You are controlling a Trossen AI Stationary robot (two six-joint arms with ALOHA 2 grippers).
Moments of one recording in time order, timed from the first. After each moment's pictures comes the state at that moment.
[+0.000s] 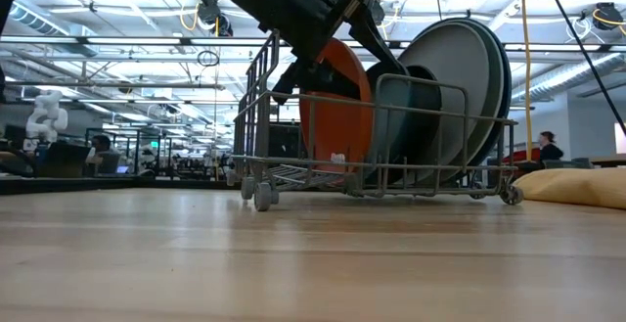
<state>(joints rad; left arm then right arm) -0.14 1.83 1.18 0.10 -0.34 -0.88 0.29 1.15 0.92 0.00 0.38 -0.09</state>
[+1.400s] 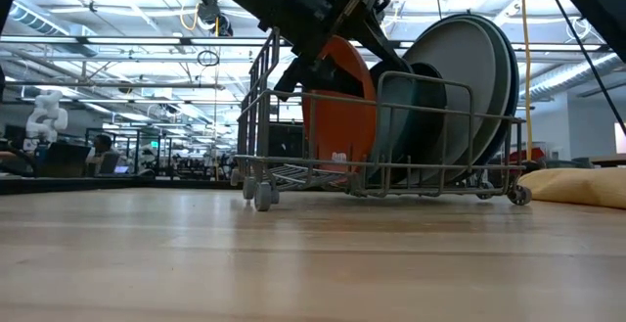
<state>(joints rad) -0.15 1.83 1.18 0.12 -0.34 -0.78 -0.38 2.04 2.11 -1.20 -0.56 -0.73</state>
